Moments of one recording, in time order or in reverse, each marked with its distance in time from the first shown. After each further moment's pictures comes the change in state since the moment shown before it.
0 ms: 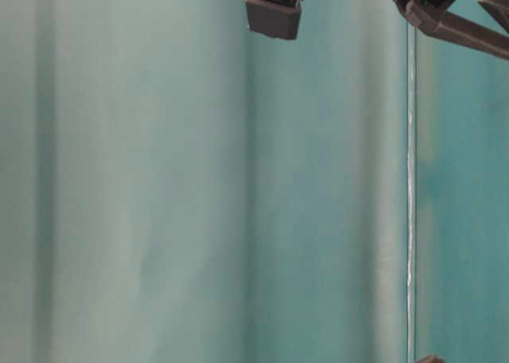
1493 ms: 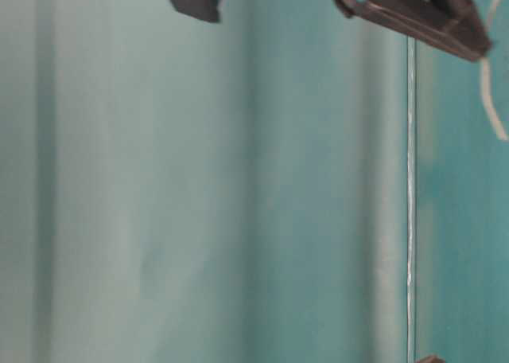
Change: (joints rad) left arm 0.002 -0.002 0.002 0.002 0.000 -0.005; right arm -0.008 -0.212 -0.002 -0.002 0.144 0.000
